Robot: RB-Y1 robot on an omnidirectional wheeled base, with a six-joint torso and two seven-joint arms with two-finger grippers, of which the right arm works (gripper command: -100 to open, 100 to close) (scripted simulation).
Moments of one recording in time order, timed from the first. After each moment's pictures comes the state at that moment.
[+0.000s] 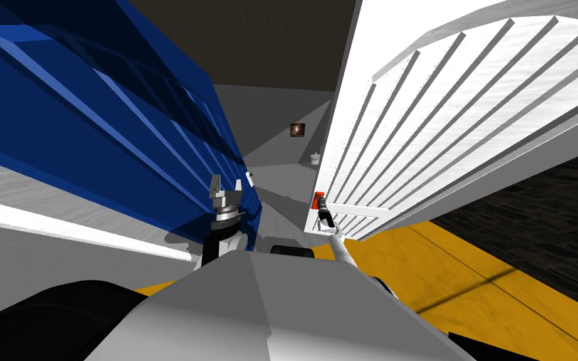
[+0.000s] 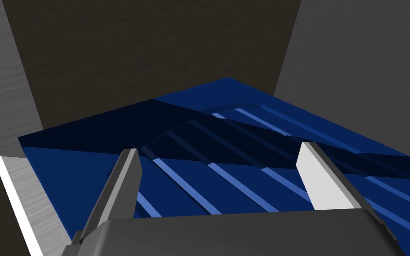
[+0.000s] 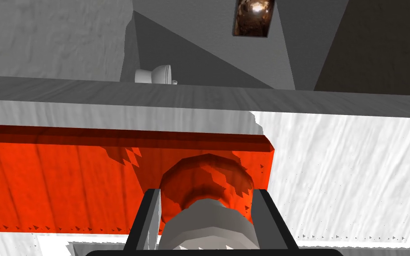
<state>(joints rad) -0.19 -0.05 -0.12 -1.04 0.00 -0.33 -0.01</state>
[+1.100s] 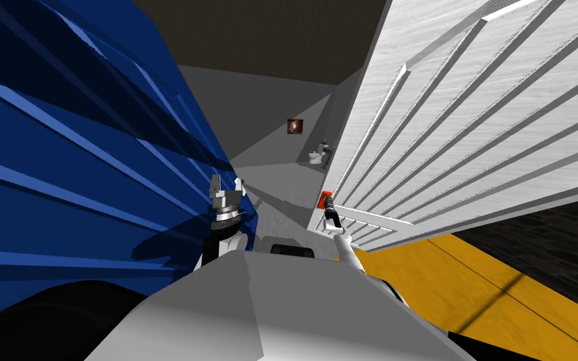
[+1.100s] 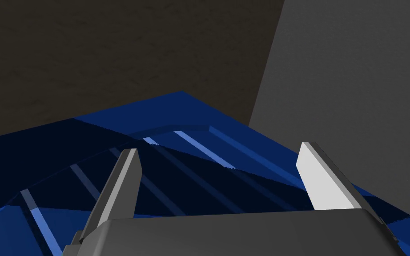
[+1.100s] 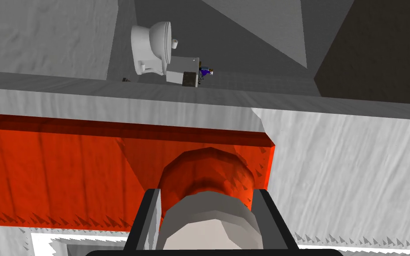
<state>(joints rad) -0.20 -0.08 -0.23 -1.04 -0.02 -0.34 0.01</state>
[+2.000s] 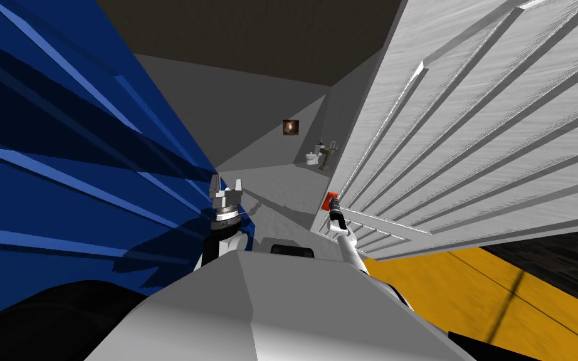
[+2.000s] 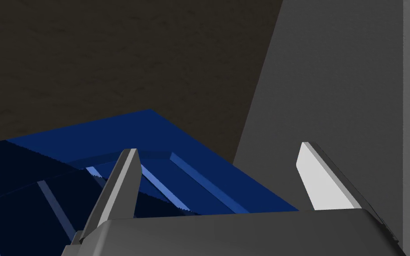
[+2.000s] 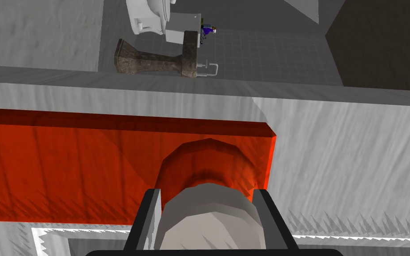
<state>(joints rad) -0.20 -0.09 -0.33 -1.02 -0.04 -0.34 0.03</state>
